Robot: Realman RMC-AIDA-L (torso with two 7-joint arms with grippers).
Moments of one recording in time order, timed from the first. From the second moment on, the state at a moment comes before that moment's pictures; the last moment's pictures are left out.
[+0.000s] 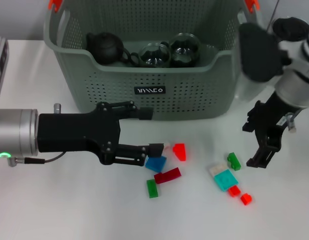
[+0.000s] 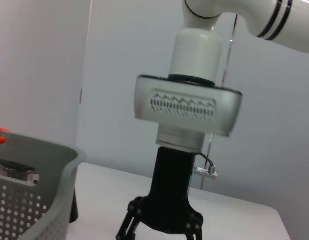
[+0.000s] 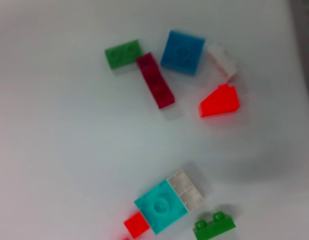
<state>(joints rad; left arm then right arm) -0.40 -2.14 0.90 0.96 1.81 1.75 -1.45 0.97 2.10 -1.25 -0.96 -2.78 -1.68 1.92</state>
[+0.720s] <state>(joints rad) -0.40 -2.14 0.86 0.91 1.81 1.75 -1.45 1.00 2.11 -1.54 -0.81 -2.71 -1.49 1.95</state>
